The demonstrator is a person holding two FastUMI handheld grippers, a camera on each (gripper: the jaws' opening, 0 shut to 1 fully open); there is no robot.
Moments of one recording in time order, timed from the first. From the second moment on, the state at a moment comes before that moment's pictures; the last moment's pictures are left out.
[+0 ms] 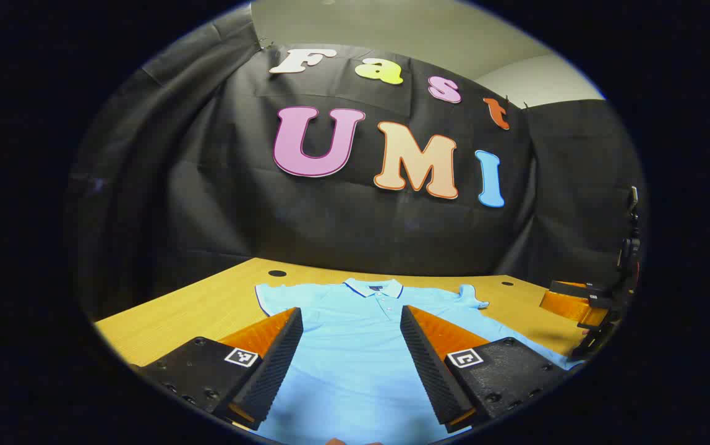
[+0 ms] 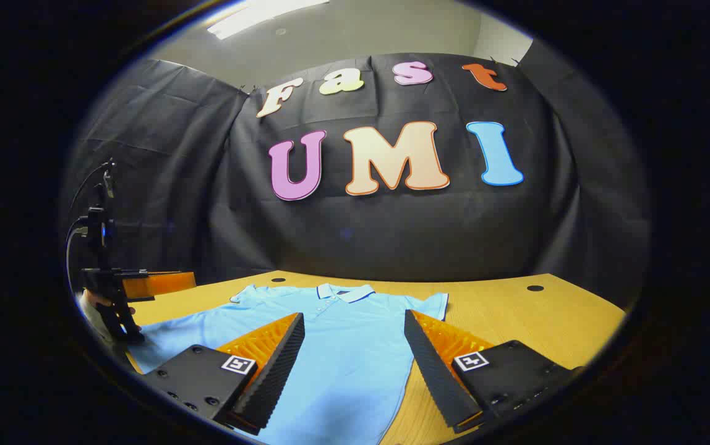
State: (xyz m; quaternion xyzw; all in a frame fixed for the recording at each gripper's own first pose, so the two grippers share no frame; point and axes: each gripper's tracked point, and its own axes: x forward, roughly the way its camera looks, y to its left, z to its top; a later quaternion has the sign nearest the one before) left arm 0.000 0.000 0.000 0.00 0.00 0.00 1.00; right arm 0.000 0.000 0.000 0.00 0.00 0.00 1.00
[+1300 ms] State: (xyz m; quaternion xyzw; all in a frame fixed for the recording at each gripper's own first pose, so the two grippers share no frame) left arm -0.011 -0.014 0.010 0.02 0.00 0.00 1.00; right arm 0.008 0.017 -0.024 0.00 0.04 0.00 1.00
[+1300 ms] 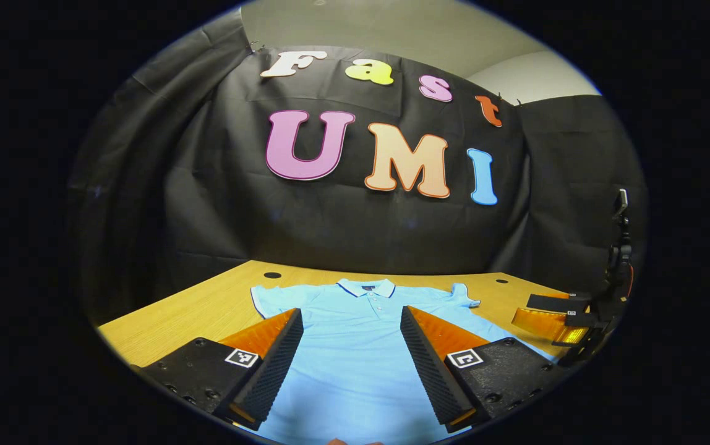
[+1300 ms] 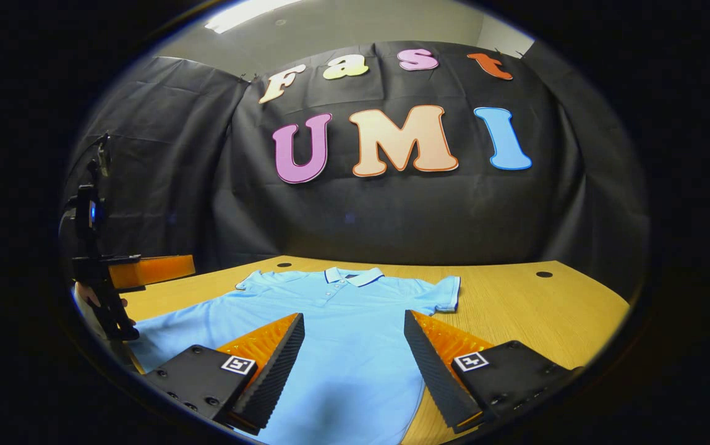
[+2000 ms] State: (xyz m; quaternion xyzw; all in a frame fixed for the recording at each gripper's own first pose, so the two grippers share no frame) left arm -0.015 0.003 0.024 0.00 -0.01 0.00 1.00; right arm 0.116 -0.053 0.054 -0.03 0.09 -0.03 0.99
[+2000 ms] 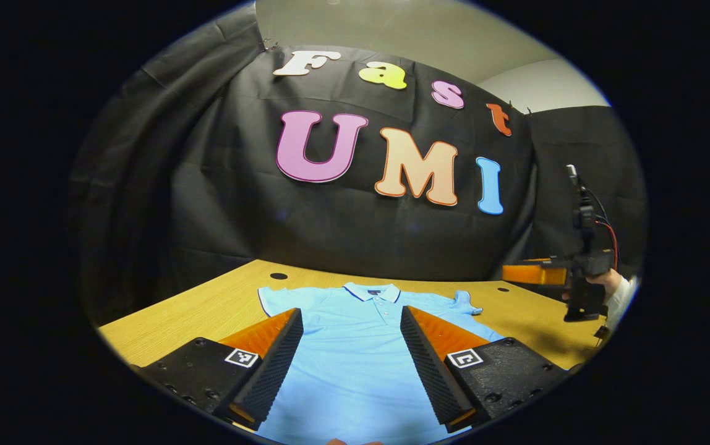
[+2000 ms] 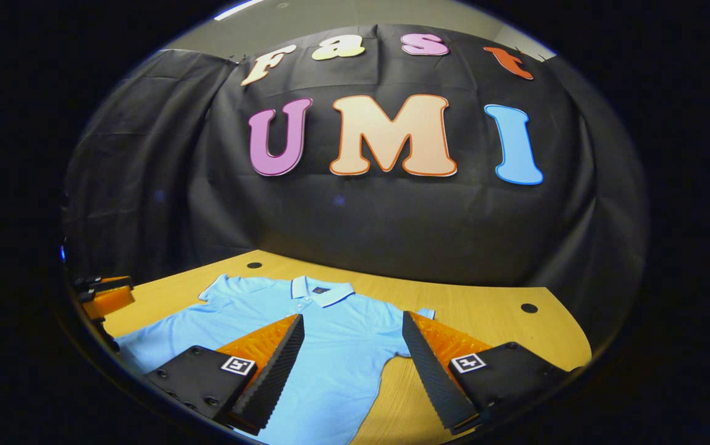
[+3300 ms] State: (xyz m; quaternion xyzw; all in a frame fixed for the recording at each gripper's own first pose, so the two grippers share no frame) left arm -0.003 0.009 -0.004 -0.03 0.03 0.00 1.00; right arm 0.221 -0.160 -0.123 0.04 0.32 -0.13 0.94
